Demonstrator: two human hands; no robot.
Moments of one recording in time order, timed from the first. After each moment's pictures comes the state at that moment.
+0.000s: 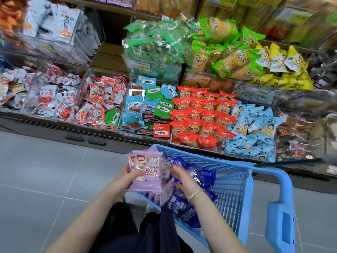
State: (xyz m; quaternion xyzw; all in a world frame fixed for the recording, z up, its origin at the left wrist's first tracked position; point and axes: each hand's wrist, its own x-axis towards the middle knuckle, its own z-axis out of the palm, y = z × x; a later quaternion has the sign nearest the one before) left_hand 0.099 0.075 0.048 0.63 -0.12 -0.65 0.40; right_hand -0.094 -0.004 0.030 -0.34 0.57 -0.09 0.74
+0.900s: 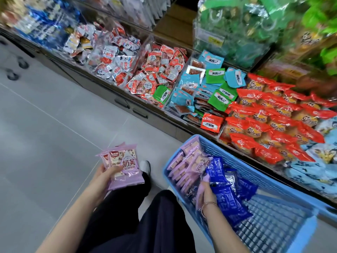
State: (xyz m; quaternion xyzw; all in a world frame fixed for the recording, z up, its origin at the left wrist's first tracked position) left_hand 0.174 0.192 0.016 0.70 0.09 -0.47 0.53; right_hand -0.093 0.028 -0.117 -0.24 0.75 0.00 0.62
